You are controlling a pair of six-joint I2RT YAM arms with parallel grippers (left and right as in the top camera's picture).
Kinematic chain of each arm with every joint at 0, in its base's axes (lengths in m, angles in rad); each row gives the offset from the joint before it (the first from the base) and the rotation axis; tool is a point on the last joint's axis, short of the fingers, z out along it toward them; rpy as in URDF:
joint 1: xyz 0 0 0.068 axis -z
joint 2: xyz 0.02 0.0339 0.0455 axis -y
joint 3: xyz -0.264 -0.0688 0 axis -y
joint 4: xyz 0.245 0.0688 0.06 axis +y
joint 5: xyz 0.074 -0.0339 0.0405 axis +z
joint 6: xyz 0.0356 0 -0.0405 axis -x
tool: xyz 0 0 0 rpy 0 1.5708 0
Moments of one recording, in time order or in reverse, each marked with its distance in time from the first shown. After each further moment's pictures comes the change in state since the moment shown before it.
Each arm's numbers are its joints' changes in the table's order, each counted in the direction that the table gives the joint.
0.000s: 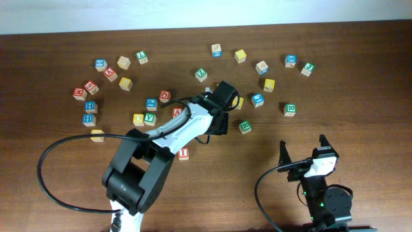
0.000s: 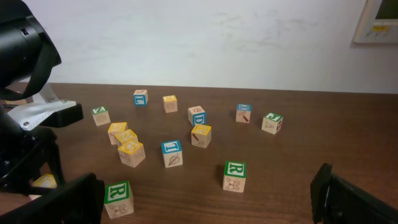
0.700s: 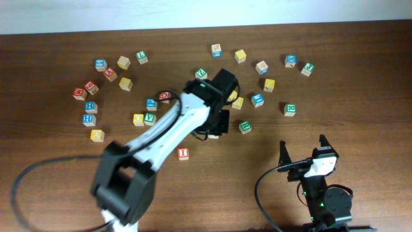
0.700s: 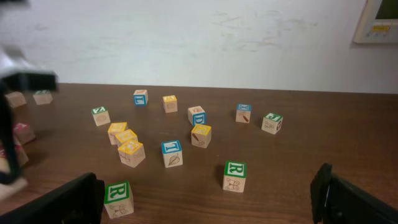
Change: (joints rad) left arm -0.003 0.091 0.190 0.393 -0.148 0.001; right arm 0.000 0.000 0.000 0.000 0.000 0.000
